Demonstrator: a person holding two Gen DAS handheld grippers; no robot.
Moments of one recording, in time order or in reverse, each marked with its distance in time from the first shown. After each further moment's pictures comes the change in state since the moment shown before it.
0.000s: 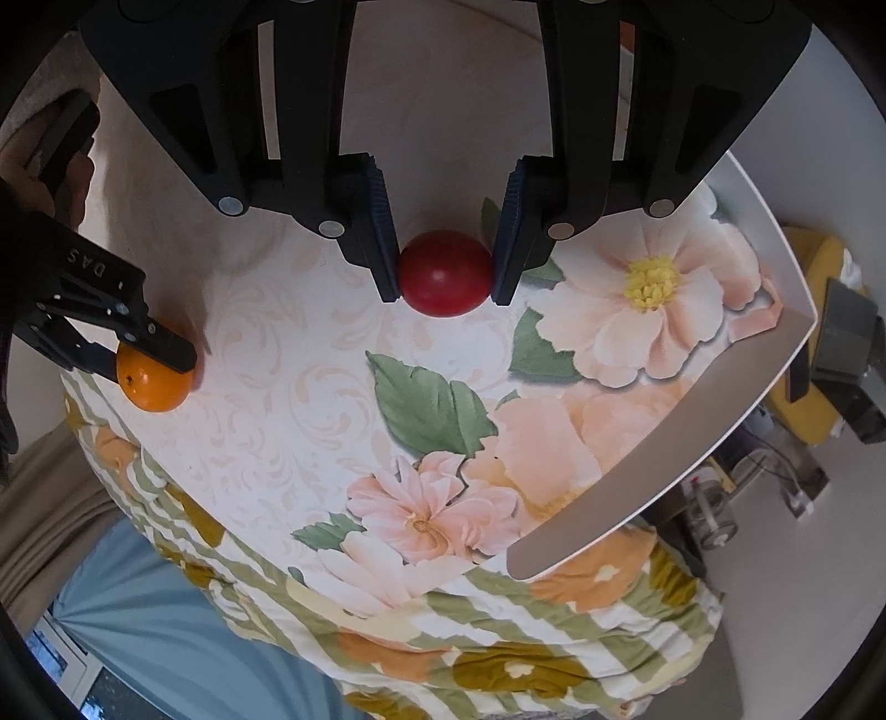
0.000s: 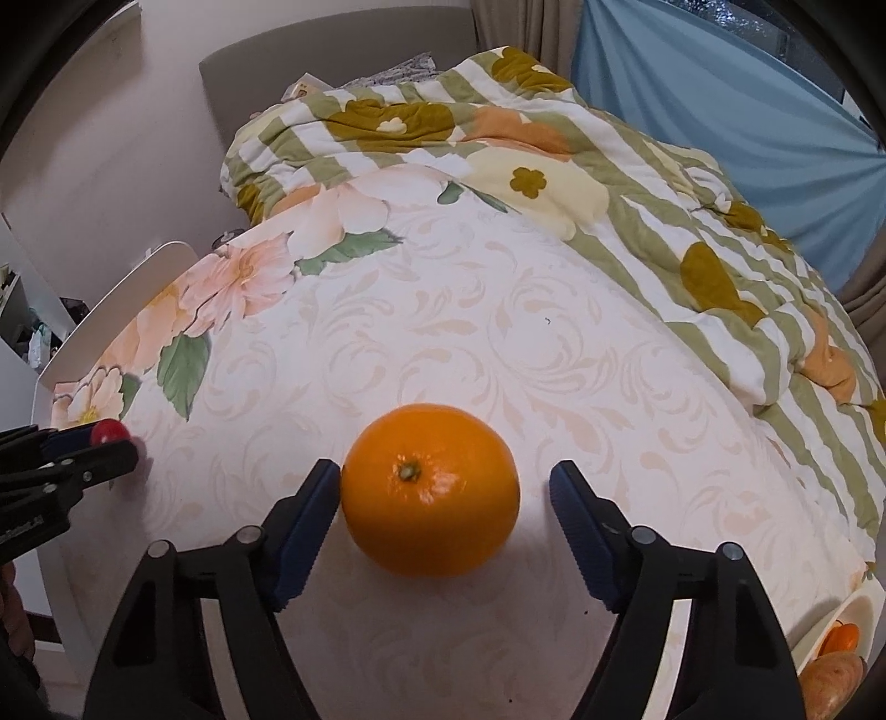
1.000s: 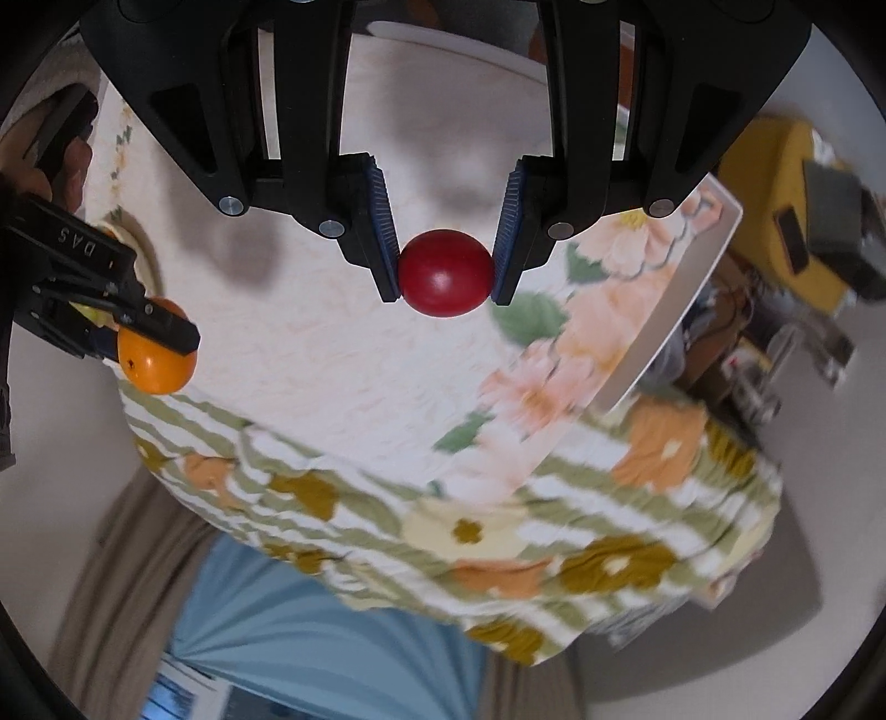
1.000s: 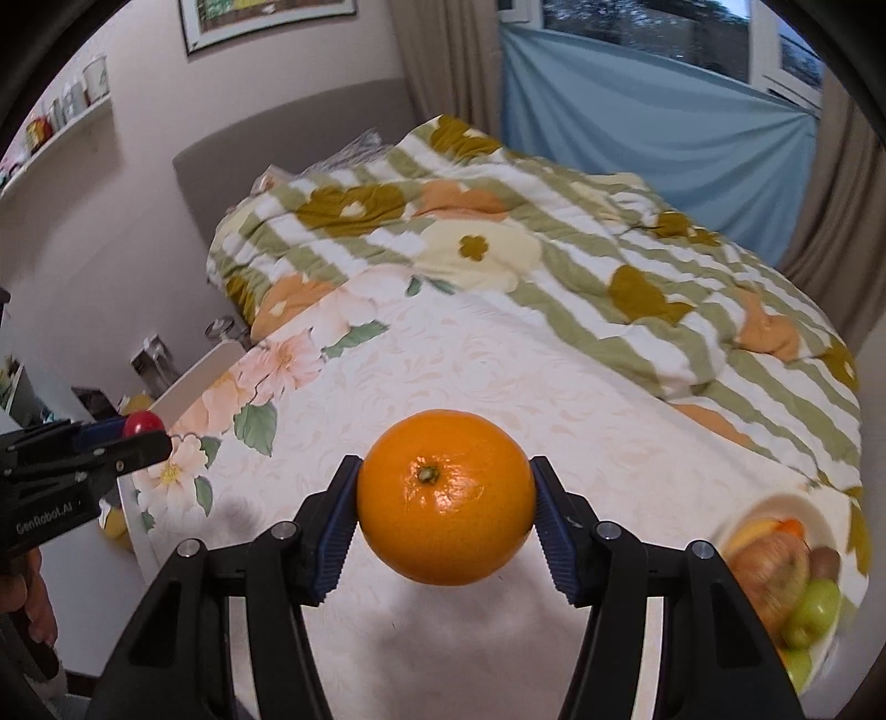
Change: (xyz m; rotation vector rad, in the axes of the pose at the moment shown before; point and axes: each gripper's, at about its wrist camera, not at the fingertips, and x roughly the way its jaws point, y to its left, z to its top) left arm -0.113 -0.055 0.013 0.277 -0.150 -0.123; right arm -0.136 -0.002 -0.029 0.198 -0.168 -0.076
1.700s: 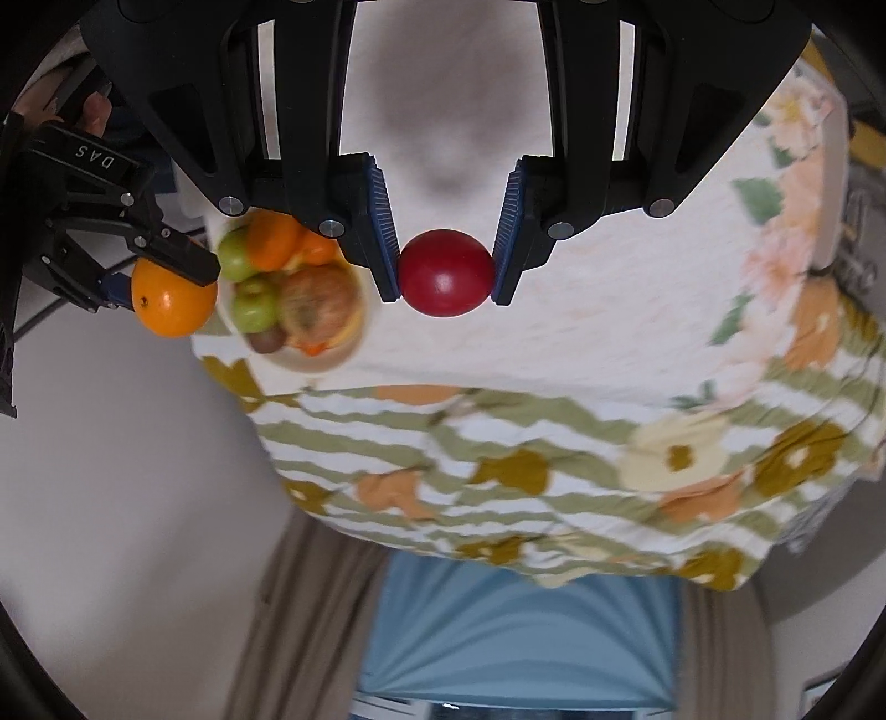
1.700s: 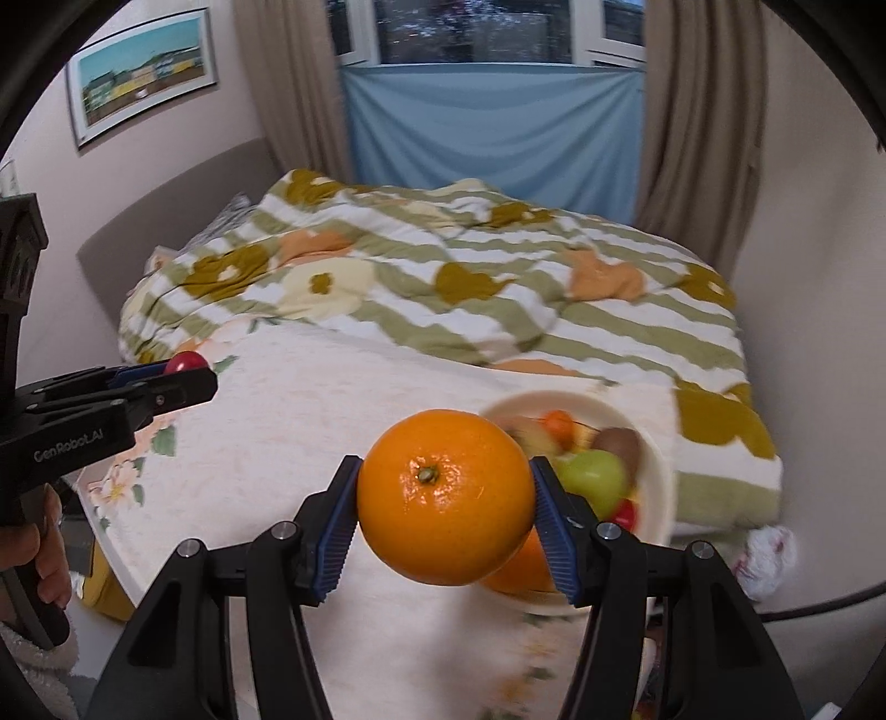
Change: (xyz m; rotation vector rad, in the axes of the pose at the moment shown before) left arm 0.002 -0.210 0.027 0.282 -0.026 -0.296; right arm -0.117 -0.129 -0.068 0.237 -0.063 -0.231
